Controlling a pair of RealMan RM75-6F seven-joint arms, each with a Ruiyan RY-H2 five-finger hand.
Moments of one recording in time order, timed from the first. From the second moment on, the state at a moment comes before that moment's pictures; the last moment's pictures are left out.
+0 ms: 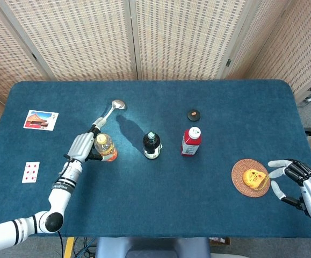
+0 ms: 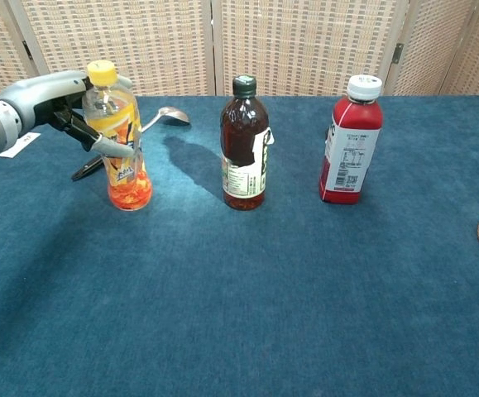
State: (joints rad) left arm -0.70 -1.49 -0.33 -1.56 0.90 1.00 0.14; right arm 0.08 -1.08 0.04 -1.52 -1.74 1.75 0.43
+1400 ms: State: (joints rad) left arm -0.56 -1.32 -0.12 -1.72 1.06 1.31 0.39; right arm 0.07 -1.09 0.07 -1.53 -1.67 1.71 0.27
